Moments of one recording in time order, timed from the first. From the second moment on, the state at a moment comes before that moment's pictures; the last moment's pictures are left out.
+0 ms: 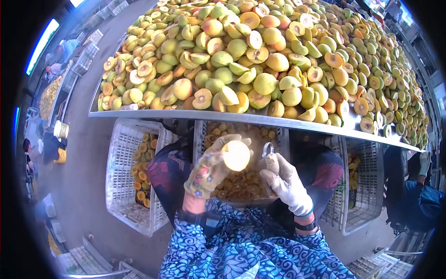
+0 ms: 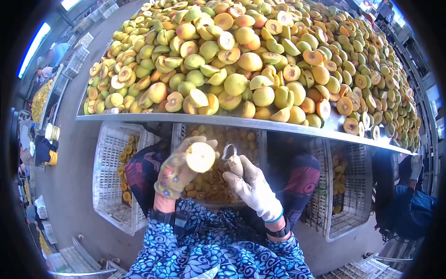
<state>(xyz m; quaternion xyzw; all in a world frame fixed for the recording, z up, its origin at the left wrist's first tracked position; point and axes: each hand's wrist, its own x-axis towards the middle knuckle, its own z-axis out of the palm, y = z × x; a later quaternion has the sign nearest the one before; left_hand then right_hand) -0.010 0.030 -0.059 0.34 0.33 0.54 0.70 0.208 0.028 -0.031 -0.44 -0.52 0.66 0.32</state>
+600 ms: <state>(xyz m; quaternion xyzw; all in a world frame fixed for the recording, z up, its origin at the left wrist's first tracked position) 0.009 -0.024 -0.029 0.36 0.51 0.61 0.48 0.155 -0.001 -0.029 -0.33 -0.51 0.70 0.37</state>
